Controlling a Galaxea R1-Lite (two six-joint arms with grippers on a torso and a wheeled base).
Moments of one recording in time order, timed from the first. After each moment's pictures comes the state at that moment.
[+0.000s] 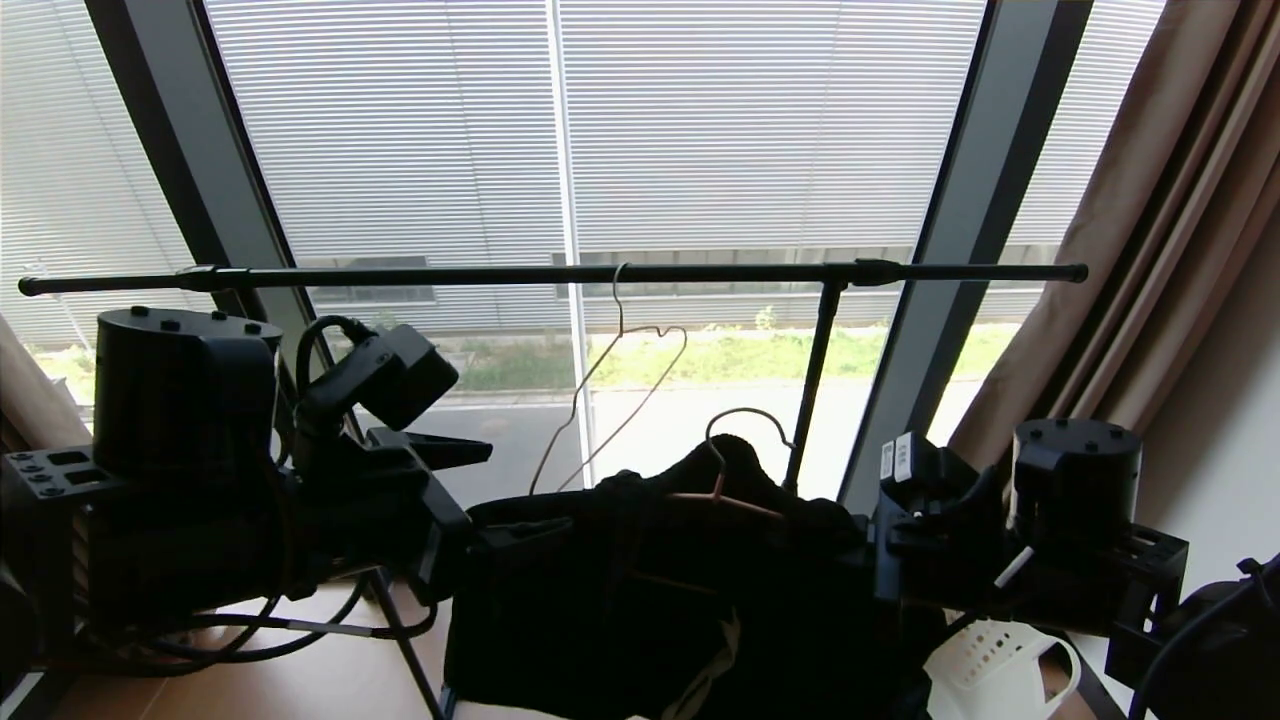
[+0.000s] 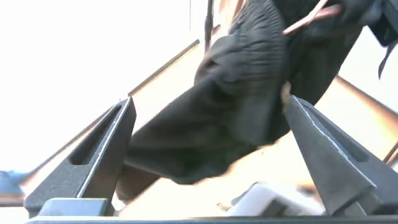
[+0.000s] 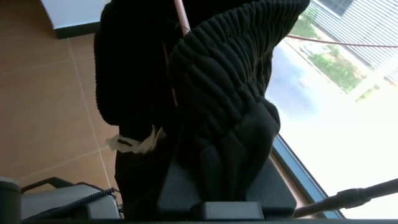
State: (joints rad) left arm -0.48 1.47 -0.71 -0.29 -0.30 0.21; right arm 0.42 1.84 -0.46 -1.01 0.66 -0.29
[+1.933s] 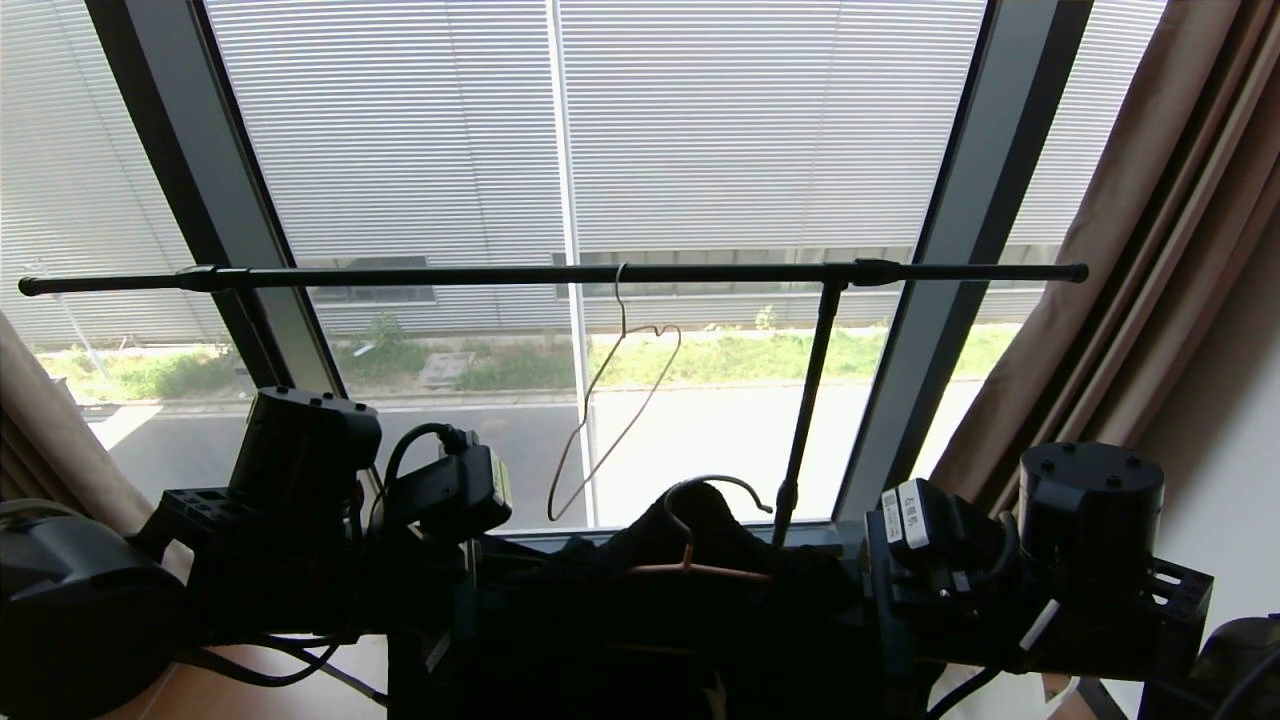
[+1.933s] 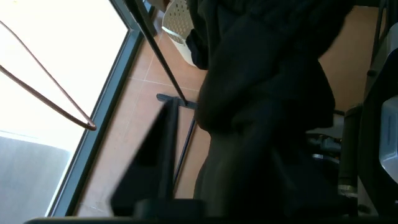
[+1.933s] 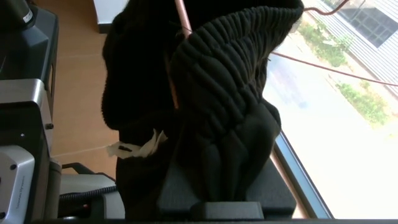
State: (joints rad) left arm -0.43 1.66 -0.64 -0.33 -0.63 0.62; right arm 0.53 1.77 -0.40 -1.02 0.70 -0.33
